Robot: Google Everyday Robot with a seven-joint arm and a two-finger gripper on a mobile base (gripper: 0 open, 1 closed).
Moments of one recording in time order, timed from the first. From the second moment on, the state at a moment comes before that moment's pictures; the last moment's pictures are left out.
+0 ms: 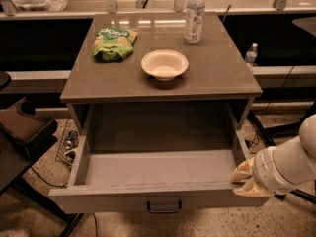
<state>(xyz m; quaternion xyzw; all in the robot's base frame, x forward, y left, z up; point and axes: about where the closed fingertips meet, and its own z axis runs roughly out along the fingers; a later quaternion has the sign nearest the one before) 0.380 -0.214 0.691 -0.69 0.70 0.09 0.18</state>
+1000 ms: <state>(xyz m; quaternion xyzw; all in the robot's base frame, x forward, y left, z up) 0.321 -0.206 0.732 -0.75 0.64 0.04 0.14</state>
